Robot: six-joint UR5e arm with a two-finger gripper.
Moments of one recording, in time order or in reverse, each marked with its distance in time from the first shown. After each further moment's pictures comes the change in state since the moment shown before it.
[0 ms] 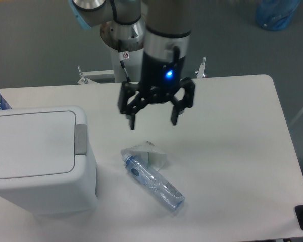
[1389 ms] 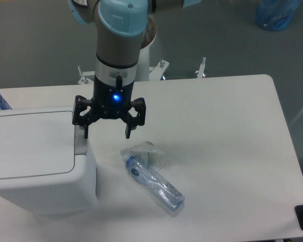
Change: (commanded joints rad) arm -0.072 -0.005 -0.069 0.015 0.000 -0.002
